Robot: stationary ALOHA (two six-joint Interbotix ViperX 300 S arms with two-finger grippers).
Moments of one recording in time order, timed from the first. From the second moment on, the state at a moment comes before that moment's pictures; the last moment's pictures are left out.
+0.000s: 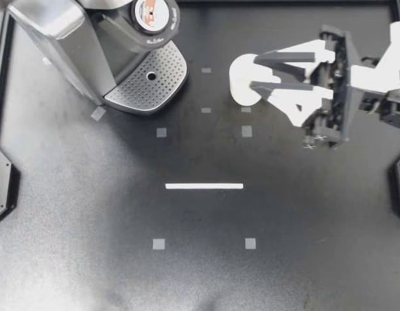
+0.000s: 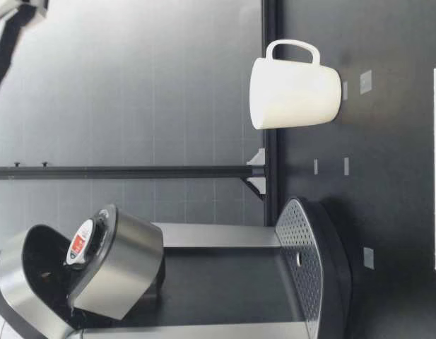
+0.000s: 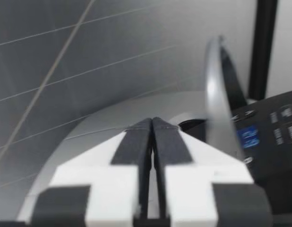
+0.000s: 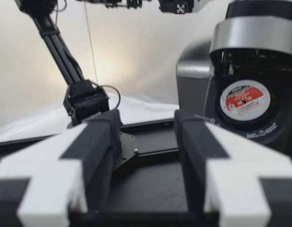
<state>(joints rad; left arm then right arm) 0.57 -0.72 0.75 1.52 0.51 -1.45 -0.21 -0.45 0.93 -0.07 -0.66 0.12</state>
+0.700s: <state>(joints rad) 0.57 -0.62 0.70 1.52 0.12 -1.62 -0.21 -0.45 0.93 -0.07 -0.66 0.11</state>
